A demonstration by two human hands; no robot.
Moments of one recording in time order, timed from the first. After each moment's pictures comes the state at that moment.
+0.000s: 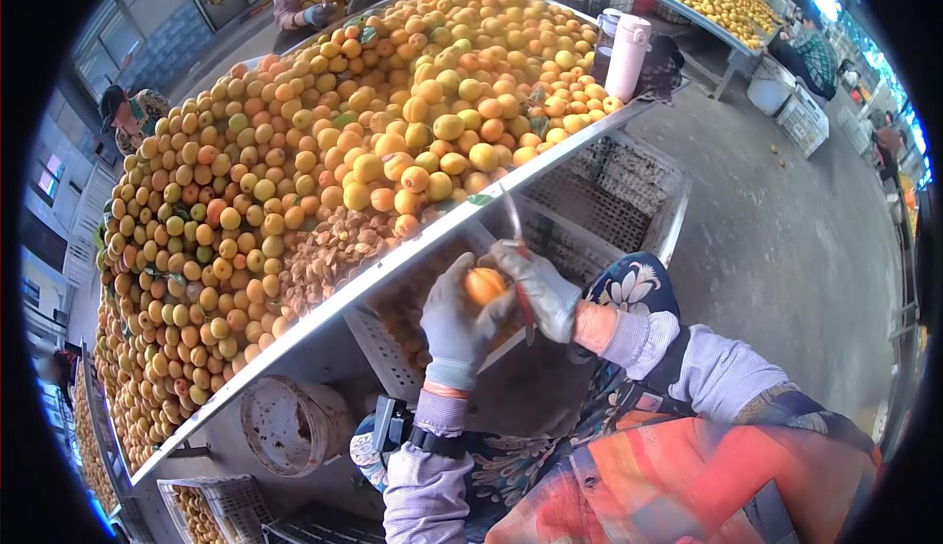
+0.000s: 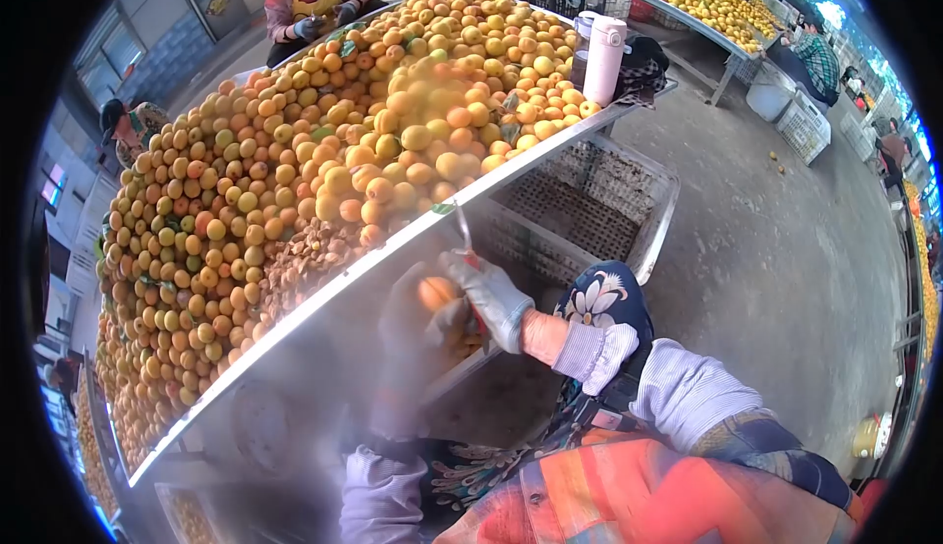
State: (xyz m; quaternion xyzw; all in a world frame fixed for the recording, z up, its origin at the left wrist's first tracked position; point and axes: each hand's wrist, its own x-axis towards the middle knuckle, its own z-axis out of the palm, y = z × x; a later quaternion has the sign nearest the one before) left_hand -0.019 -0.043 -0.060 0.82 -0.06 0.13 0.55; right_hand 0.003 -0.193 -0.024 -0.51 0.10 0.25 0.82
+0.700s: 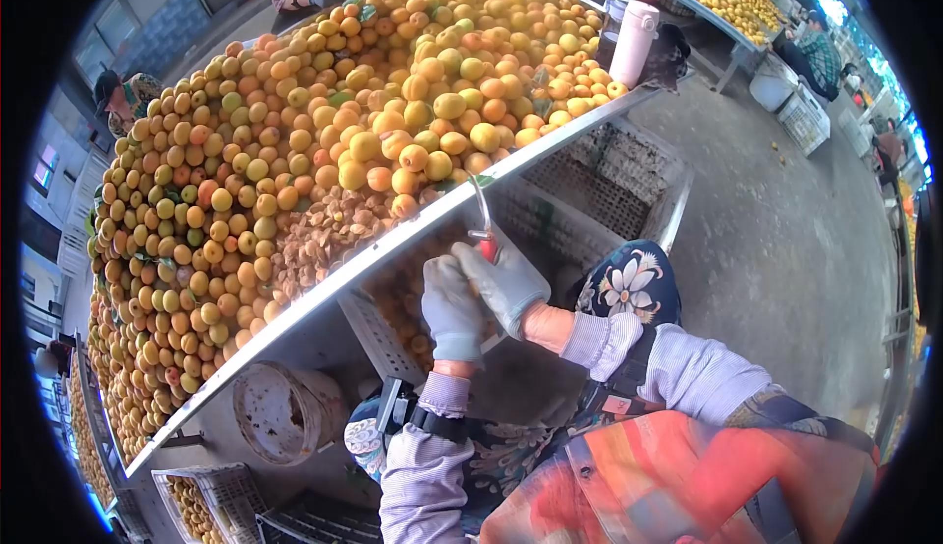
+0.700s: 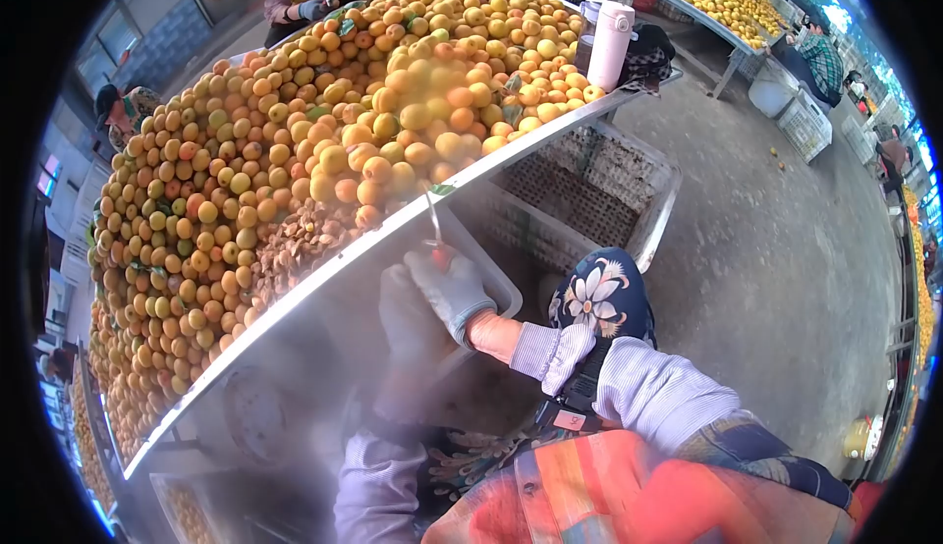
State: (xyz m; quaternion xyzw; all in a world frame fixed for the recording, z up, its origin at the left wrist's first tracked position) left_hand -0.006 -0.048 -0.106 0.80 0.06 0.11 0.59; right_hand 0.001 -0.136 -0.025 -0.60 0.13 0.07 0.79
